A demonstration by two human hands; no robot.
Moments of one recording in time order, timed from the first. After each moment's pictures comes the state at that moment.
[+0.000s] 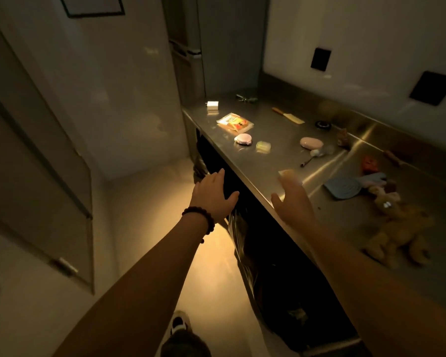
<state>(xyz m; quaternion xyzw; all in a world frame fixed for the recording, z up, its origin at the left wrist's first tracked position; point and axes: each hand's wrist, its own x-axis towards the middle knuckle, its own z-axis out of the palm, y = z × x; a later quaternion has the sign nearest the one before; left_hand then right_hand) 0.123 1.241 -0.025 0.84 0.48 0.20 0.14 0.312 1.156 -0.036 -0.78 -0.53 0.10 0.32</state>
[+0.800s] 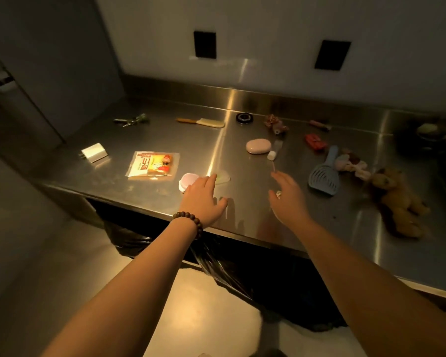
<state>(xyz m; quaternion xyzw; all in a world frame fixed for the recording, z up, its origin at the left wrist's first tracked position) 0.268 1.566 -0.065 0.96 0.13 0.09 0.21 0.352 1.359 -0.058 -0.92 -0.17 0.03 0.36</state>
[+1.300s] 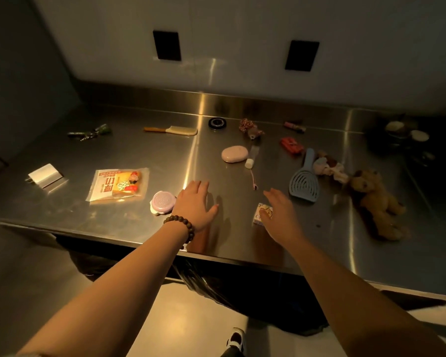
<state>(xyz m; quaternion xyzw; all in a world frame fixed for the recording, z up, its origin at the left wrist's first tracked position) 0.343 1.571 -0.093 0.98 0.06 0.06 0.17 0.386 1.337 -0.100 -0.94 -0.14 0.04 0.29</state>
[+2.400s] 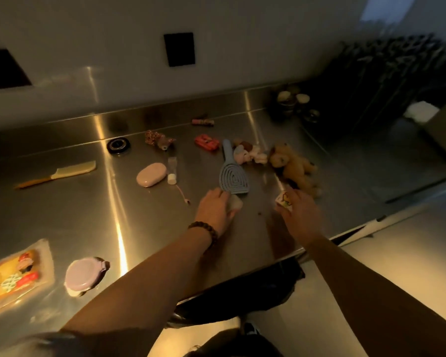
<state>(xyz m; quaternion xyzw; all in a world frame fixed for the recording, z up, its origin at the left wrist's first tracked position) 0.440 1.407 -0.106 0.95 -0.23 0.00 0.22 0.375 1.182 -0.116 -0.97 0.15 -0.09 0.16</state>
